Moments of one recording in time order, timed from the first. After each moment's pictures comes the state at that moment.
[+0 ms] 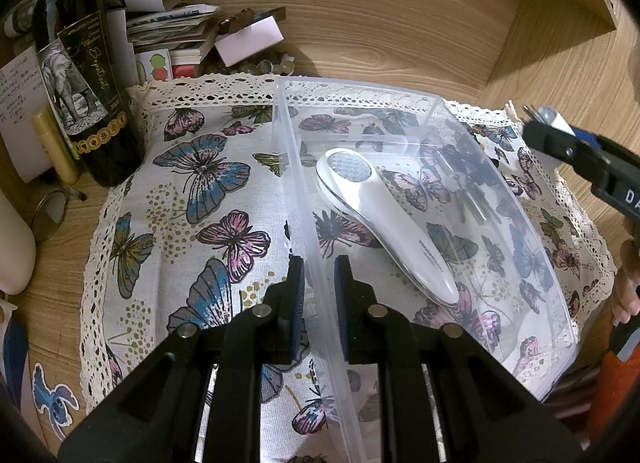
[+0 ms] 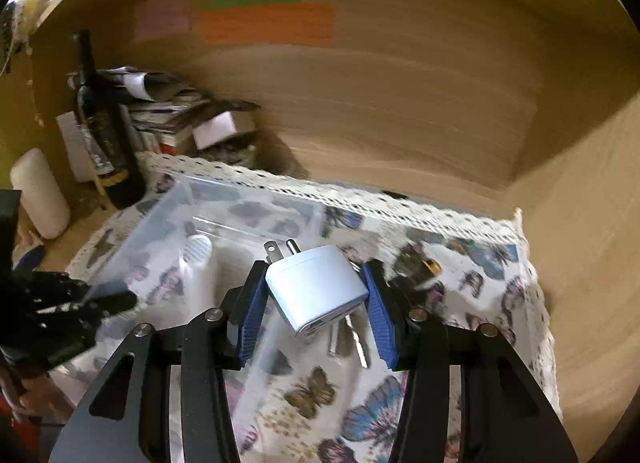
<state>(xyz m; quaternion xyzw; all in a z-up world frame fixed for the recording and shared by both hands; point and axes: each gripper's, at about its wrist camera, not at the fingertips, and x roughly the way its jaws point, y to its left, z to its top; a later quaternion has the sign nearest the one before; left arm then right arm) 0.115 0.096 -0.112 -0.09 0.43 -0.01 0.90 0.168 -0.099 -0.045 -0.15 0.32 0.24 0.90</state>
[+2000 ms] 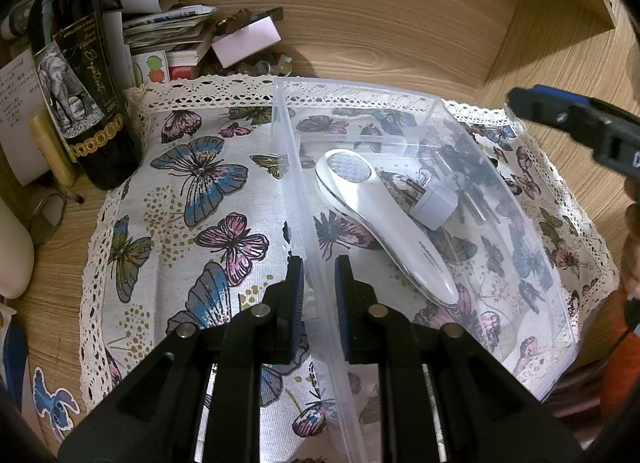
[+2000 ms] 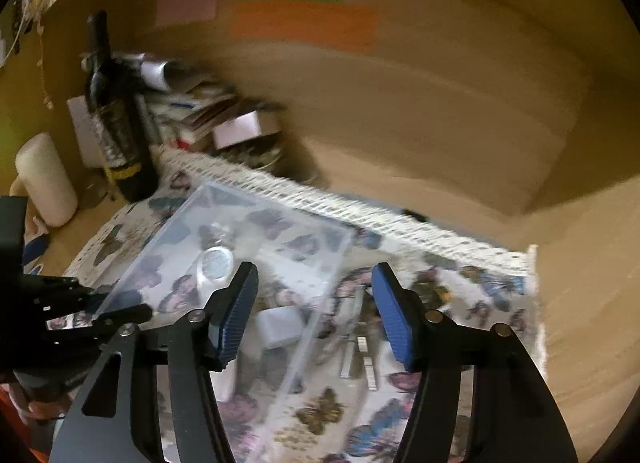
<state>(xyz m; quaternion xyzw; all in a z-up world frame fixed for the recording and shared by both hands) 0.118 0.092 -0.112 -0.09 0.43 -0.01 0.90 0.170 -0.085 -0.030 -0.18 0.32 0.24 0.90</state>
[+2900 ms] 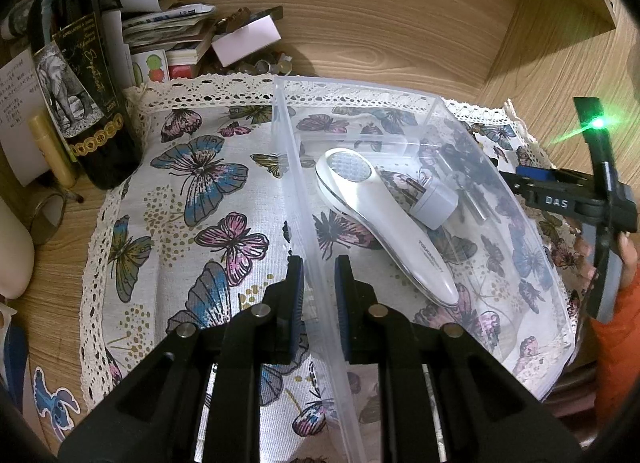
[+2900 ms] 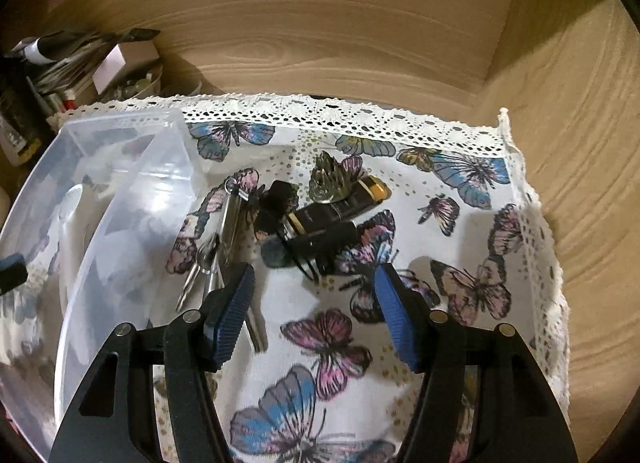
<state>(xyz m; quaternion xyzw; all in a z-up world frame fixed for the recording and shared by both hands) 0.118 0.092 -0.113 -0.09 0.43 -0.01 0.90 0.245 -0.158 -0.117 -0.13 0.44 0.17 0.87</state>
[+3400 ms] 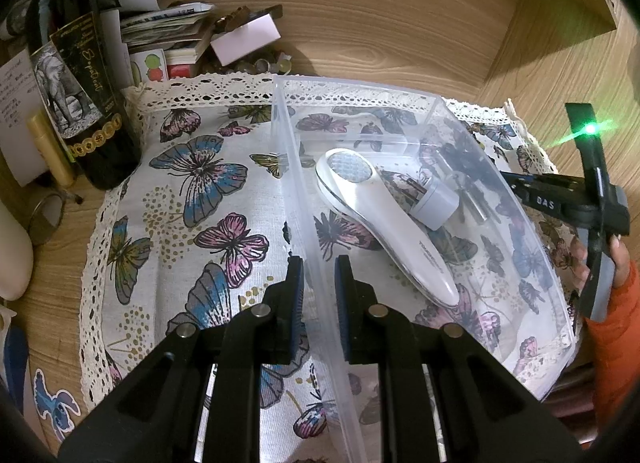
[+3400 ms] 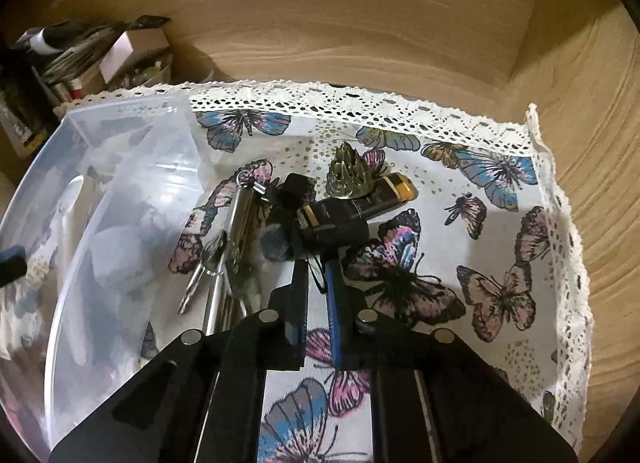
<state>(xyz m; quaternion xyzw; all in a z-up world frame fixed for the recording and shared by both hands) 0.118 0.093 -0.113 -0.09 0.43 -0.01 0.90 0.239 -0.155 -0.126 -0.13 0.44 0.20 0.86</state>
